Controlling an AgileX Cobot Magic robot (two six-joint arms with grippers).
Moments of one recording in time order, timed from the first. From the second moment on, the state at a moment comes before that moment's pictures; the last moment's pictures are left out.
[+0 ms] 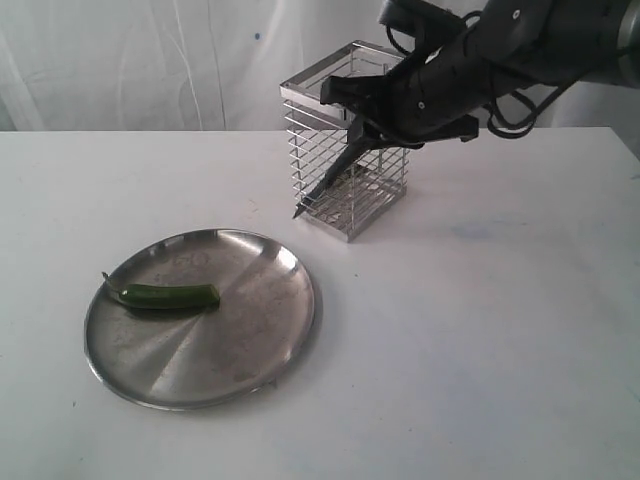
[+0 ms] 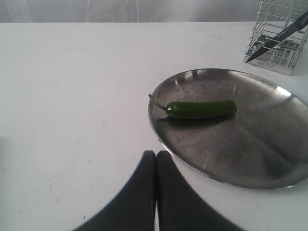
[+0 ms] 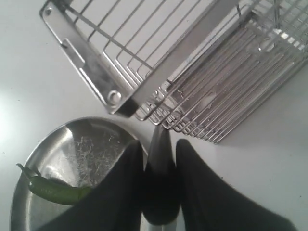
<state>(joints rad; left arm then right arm) -0.02 0.01 0.02 -0.21 0.34 0.14 0.38 1.82 -1.45 0.45 0.52 -0.03</state>
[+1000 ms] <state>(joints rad) -0.02 0.01 0.02 -0.21 0.34 0.14 0.38 1.62 -1.51 0.32 0.65 -0.17</state>
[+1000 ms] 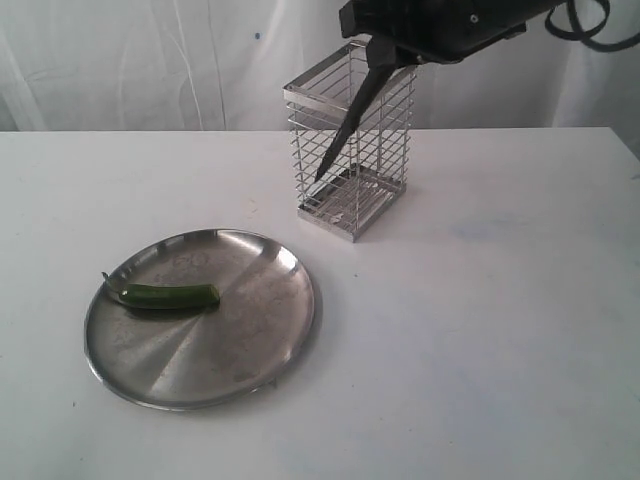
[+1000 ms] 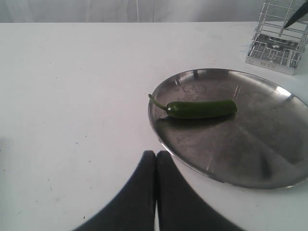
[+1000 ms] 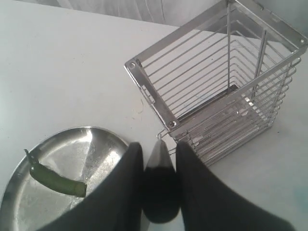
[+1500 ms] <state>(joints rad) -0.02 0.01 0.02 -0.21 0.34 0.14 0.38 1.46 -1.51 0.30 0.84 -0.17</state>
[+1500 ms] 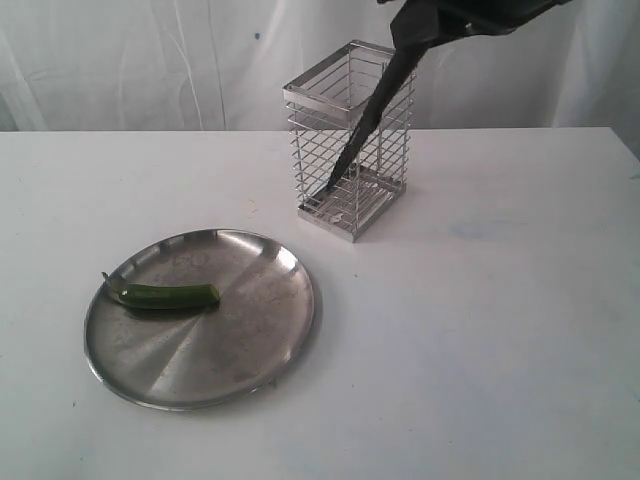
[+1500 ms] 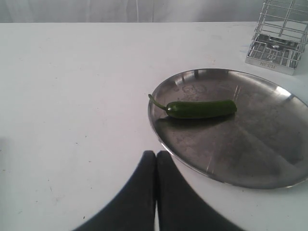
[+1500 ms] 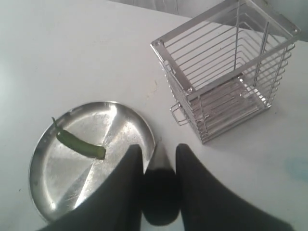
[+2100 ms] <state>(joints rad) -0.02 0.01 0.02 -0.21 0.34 0.14 0.61 1.01 -0.79 0.31 0.14 -0.17</state>
